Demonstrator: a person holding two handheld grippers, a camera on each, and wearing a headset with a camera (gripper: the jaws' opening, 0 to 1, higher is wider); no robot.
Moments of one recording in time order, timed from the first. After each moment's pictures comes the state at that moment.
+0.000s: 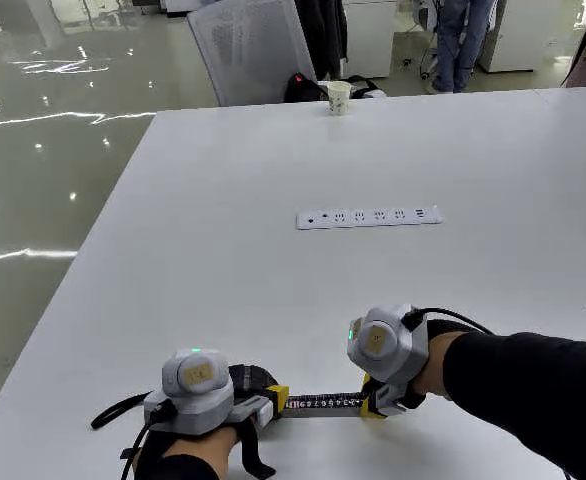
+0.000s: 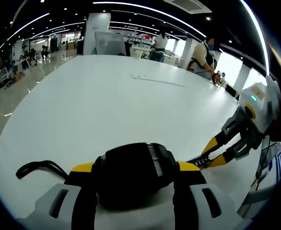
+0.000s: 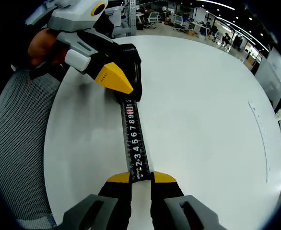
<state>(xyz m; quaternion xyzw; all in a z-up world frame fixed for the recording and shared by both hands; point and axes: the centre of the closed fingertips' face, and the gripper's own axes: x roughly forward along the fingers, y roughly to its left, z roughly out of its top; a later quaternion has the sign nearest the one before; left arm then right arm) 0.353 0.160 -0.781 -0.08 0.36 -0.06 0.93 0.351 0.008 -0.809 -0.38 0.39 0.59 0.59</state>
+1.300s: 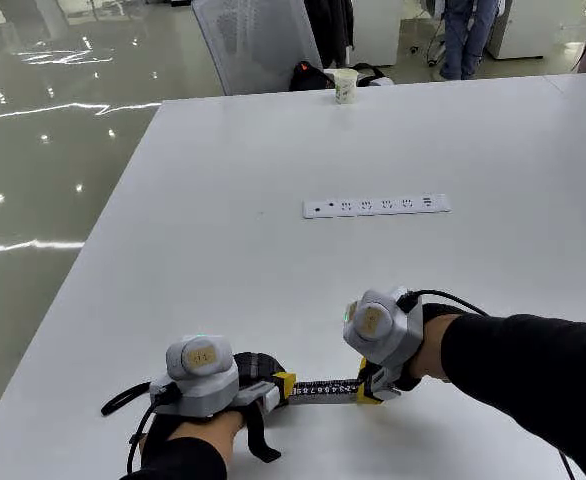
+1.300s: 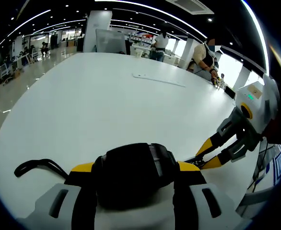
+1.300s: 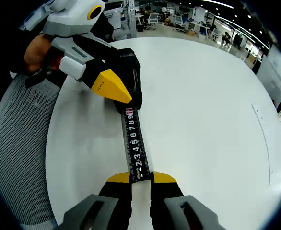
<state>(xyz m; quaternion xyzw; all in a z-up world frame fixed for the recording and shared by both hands) 0.353 0.161 -0.782 -0.09 0.36 -0.06 0.93 0.350 0.023 -0.810 -0.37 0.40 0.60 0.59</state>
